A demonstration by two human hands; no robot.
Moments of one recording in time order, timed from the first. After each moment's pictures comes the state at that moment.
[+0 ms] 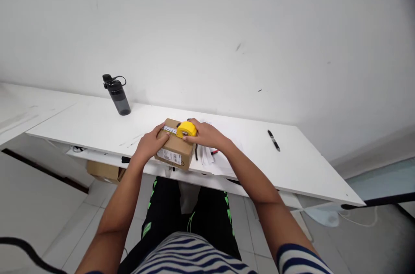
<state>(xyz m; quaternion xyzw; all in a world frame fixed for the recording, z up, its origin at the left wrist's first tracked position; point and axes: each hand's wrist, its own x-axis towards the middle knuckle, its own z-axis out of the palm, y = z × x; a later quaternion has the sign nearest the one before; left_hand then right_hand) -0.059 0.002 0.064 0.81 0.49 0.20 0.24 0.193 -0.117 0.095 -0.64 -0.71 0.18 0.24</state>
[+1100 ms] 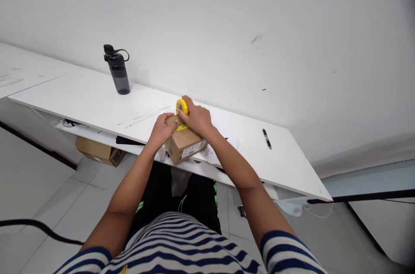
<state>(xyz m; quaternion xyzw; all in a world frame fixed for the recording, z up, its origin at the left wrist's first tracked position) -0.020 -0.011 0.019 0.70 0.43 0.41 0.39 0.129 -0.062 0.098 -0.73 -0.66 -0.05 0.15</state>
